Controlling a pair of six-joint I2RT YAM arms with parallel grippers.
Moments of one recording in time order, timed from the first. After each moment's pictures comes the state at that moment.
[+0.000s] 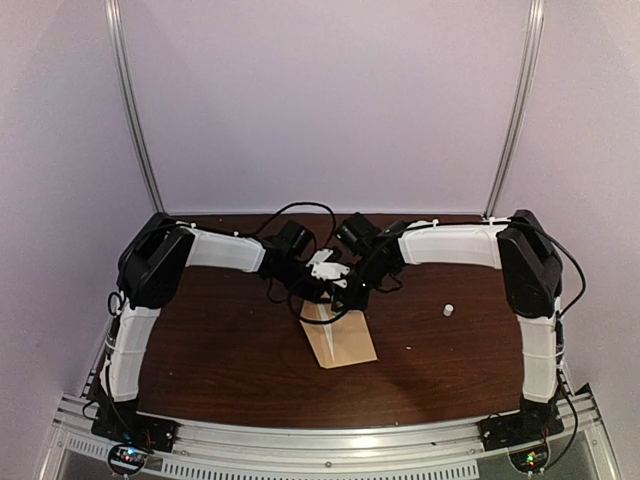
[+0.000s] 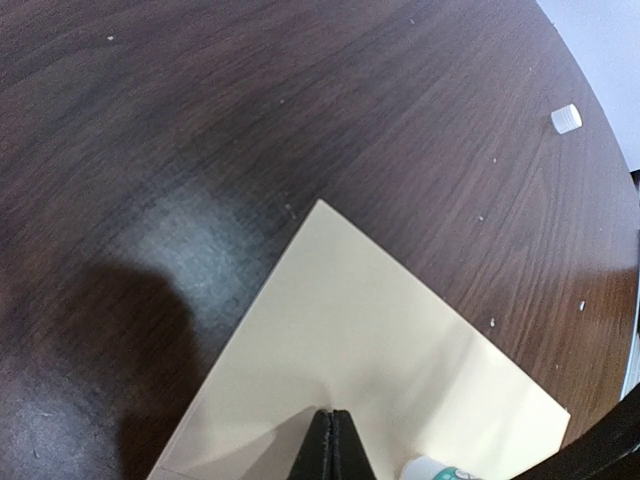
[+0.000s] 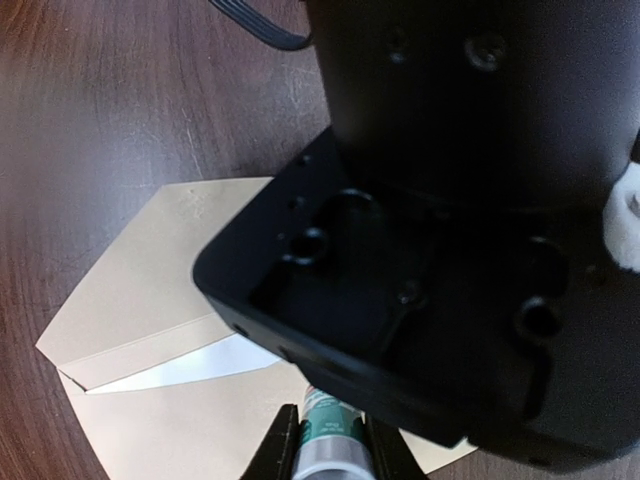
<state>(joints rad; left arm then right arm) -0.72 2.29 1.60 -0.25 0.49 -0.16 0.78 2.08 1.58 -0.62 -0.23 -0.52</state>
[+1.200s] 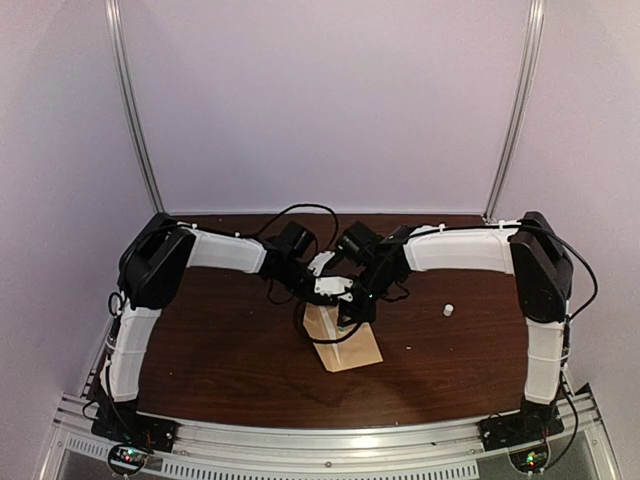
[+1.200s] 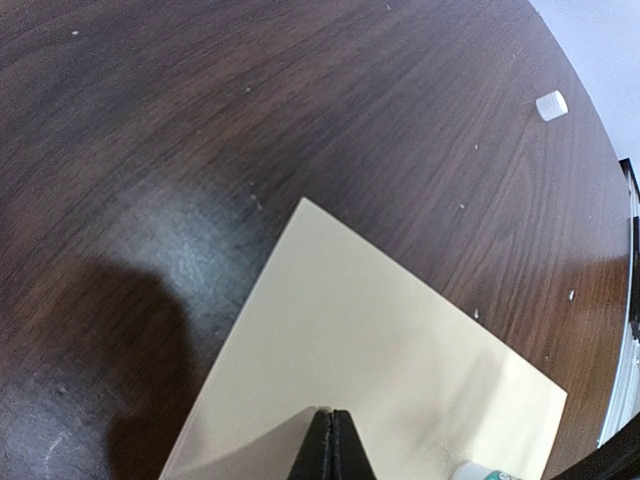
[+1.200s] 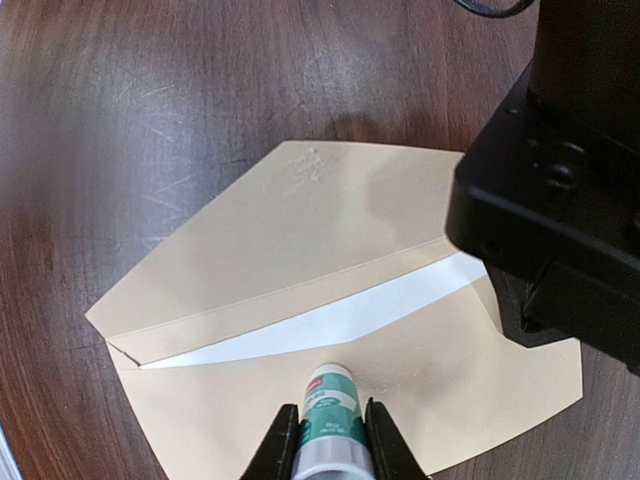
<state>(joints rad) -0.72 2.30 1.60 -0.26 0.52 -0.15 0.83 2.01 1.50 -0.68 -0.25 -0.60</state>
